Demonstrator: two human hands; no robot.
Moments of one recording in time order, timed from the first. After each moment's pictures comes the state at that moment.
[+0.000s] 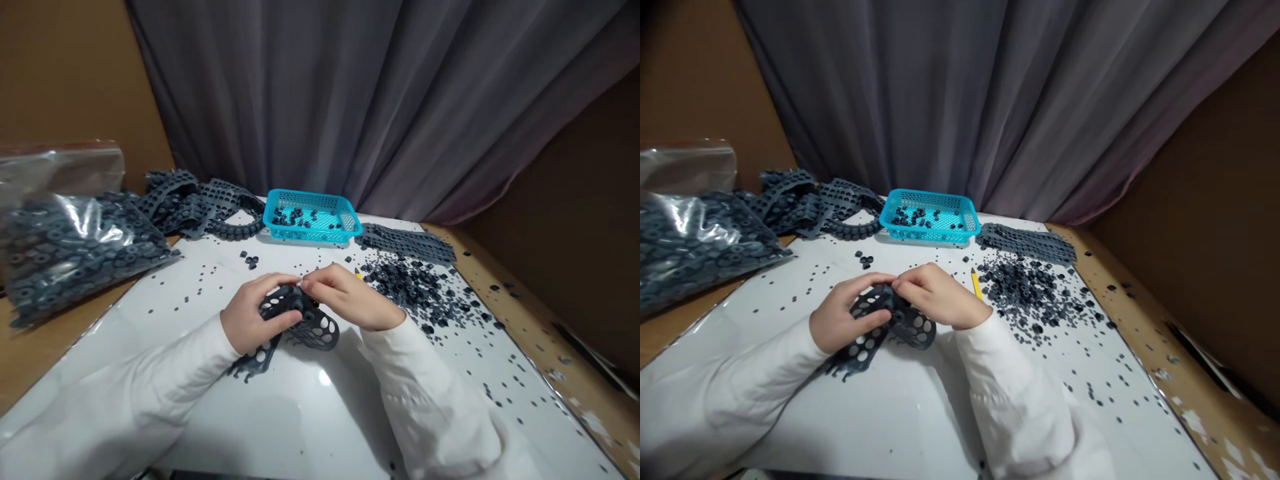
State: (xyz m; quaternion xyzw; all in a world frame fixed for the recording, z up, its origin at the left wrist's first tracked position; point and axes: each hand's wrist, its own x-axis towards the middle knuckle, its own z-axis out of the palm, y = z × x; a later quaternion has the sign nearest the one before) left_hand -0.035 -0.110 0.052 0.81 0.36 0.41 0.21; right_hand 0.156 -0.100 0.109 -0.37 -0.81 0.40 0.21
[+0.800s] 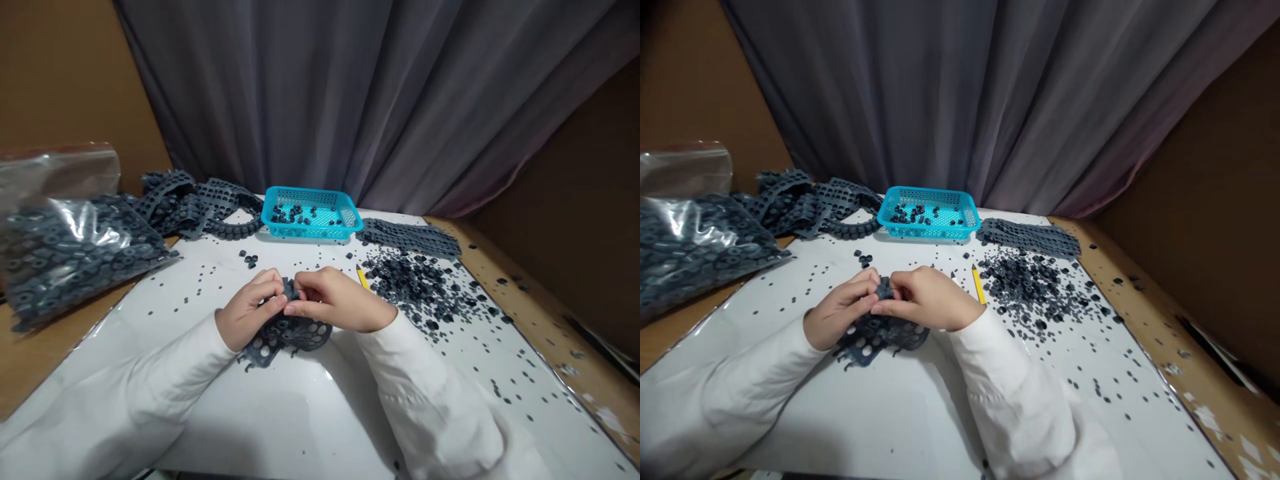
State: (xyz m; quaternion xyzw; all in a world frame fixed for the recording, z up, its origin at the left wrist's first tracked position) left_hand -0.041 -0.101 0.049 0.80 0.29 0.37 0.38; right_hand 0.156 -0.098 0.097 -0.35 -0.86 0.31 0.19
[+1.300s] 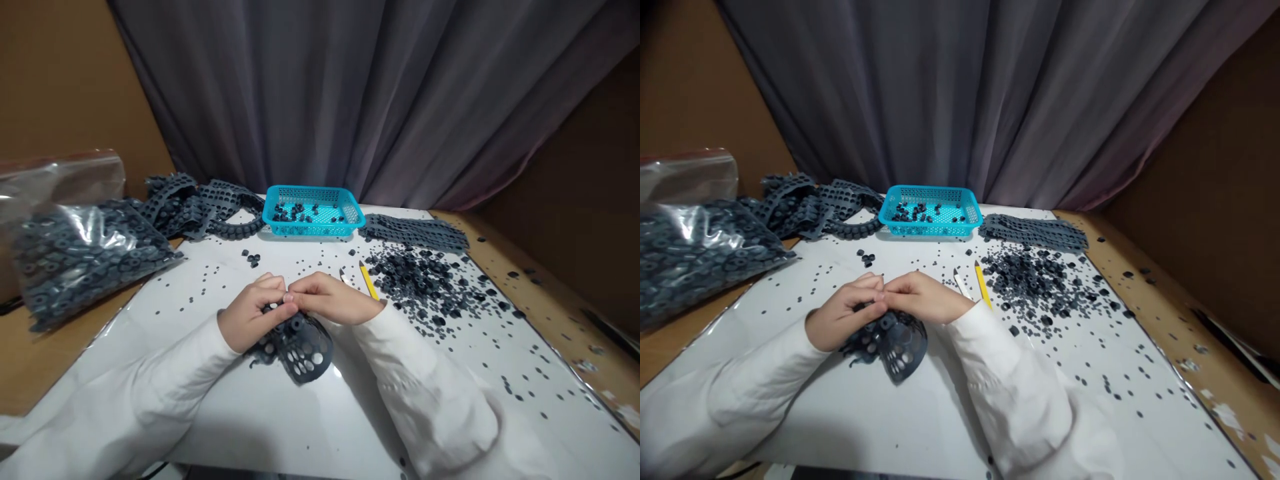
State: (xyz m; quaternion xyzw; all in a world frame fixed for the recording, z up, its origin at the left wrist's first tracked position) left_hand -0.040 -0.103 0.056 0.81 0.31 0.33 0.37; right_hand 0.149 -0.091 0.077 -0.27 -0.72 0.60 0.23
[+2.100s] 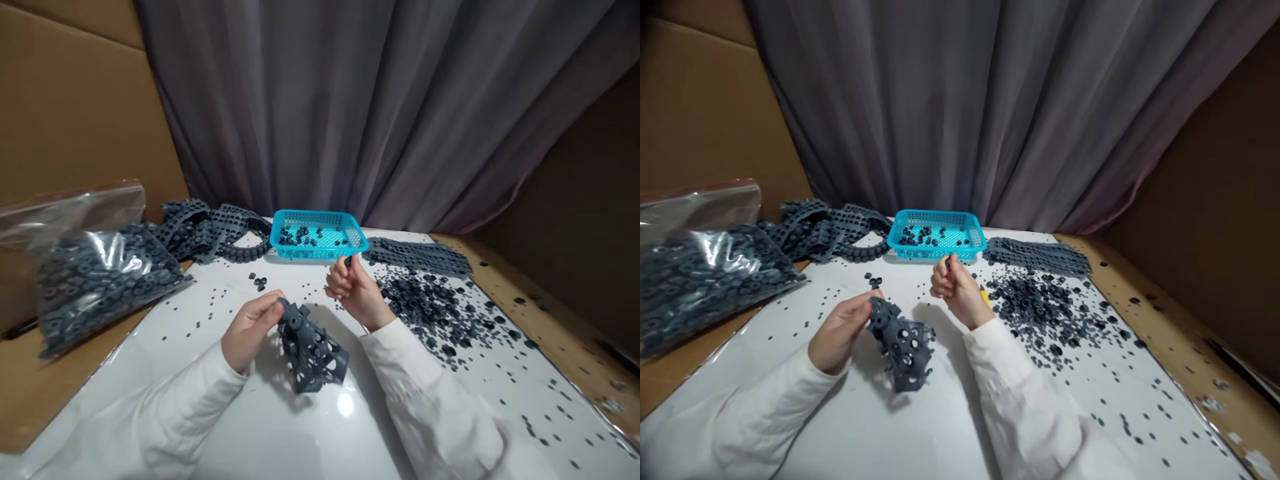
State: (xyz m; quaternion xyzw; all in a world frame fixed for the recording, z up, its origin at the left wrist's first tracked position) left_hand -0.038 -0.104 0.048 0.60 0.34 0.49 0.54; right_hand 0.165 -0.060 0.060 -0.21 -0.43 0.70 0.52
